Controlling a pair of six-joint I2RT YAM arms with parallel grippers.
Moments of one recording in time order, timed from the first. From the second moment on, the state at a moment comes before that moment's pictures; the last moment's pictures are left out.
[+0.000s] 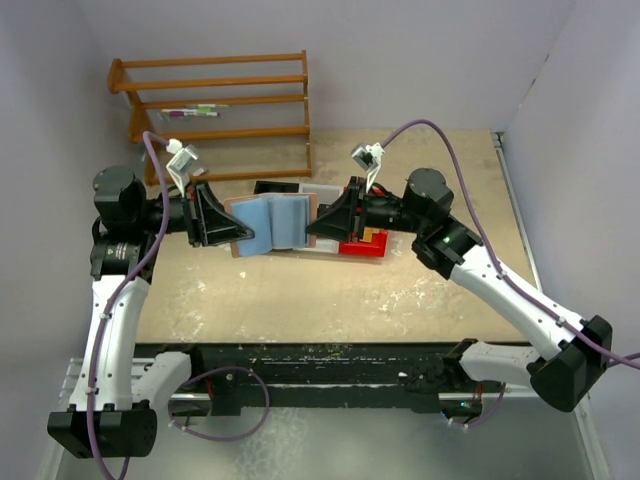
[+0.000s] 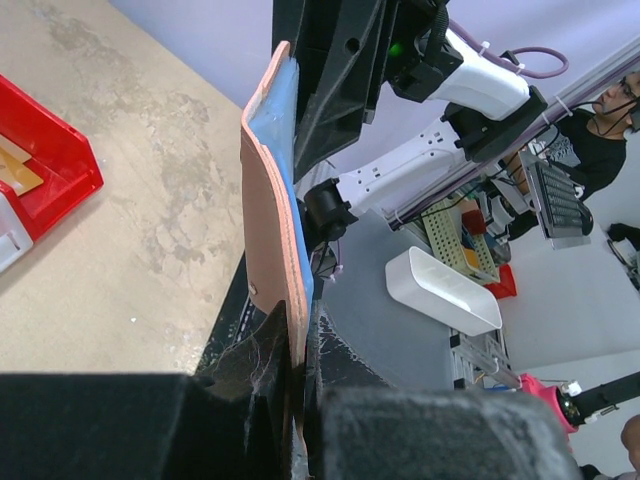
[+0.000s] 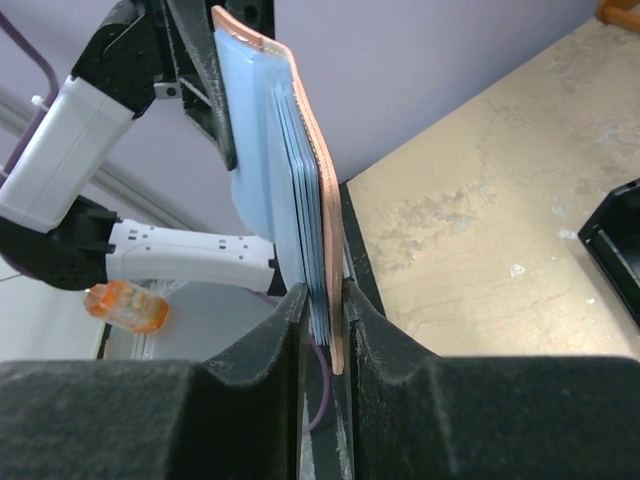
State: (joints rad) left arm 0.03 0.94 1.09 -0.22 1.43 -0.62; right arm 0.68 1.19 1.10 0.10 -0.72 0.61
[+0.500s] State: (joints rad) left arm 0.03 0.94 1.09 -0.16 1.43 -0.67; right arm 0.68 1.19 1.06 0.30 -0.79 0.68
